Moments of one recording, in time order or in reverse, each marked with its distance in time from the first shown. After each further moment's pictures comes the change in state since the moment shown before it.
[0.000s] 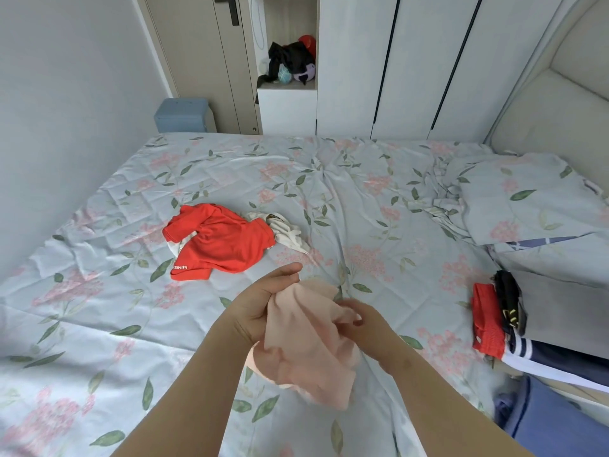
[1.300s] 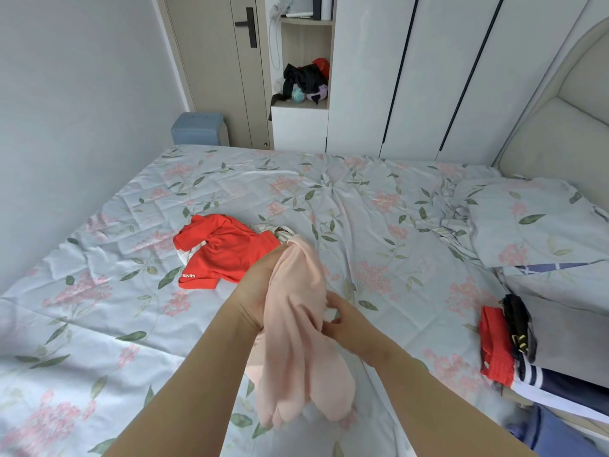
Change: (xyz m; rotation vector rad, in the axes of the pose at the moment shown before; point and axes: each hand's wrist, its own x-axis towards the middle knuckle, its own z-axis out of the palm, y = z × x) left_hand -0.021 0.035 0.030 -0.101 -0.164 0.092; right_hand 0.022 -0.030 0.019 -0.065 -0.148 -0.179
